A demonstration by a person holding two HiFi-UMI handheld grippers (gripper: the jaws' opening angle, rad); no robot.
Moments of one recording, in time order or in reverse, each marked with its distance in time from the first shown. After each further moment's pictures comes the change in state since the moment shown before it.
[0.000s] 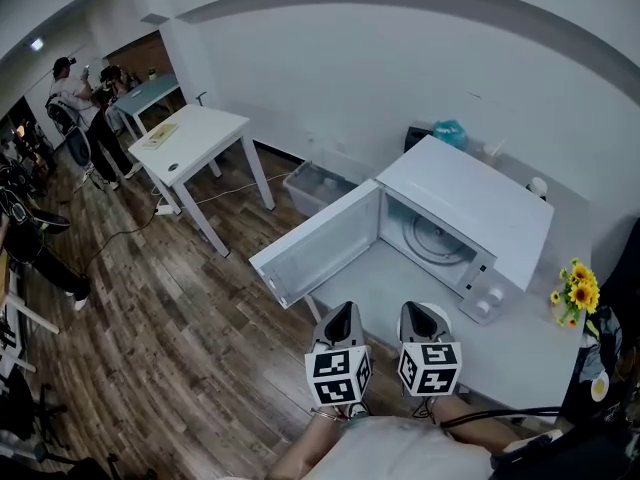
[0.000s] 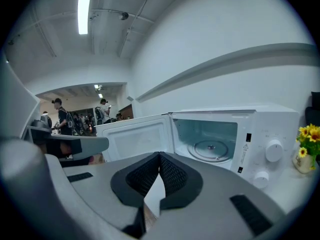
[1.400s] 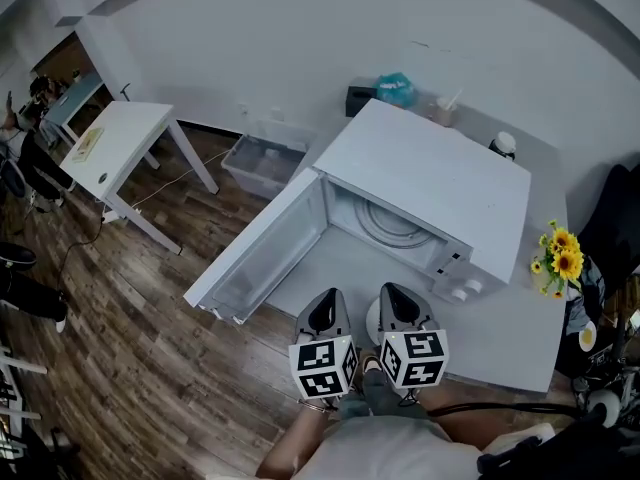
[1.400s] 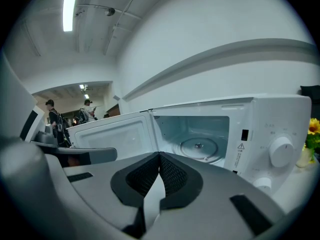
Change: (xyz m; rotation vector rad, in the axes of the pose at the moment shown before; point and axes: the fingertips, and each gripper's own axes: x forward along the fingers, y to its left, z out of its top) left arm 0.096 -0.029 -0.024 0.011 0.135 -0.143; right arm 0.047 -0.060 0.002 0.077 0.014 -0.118
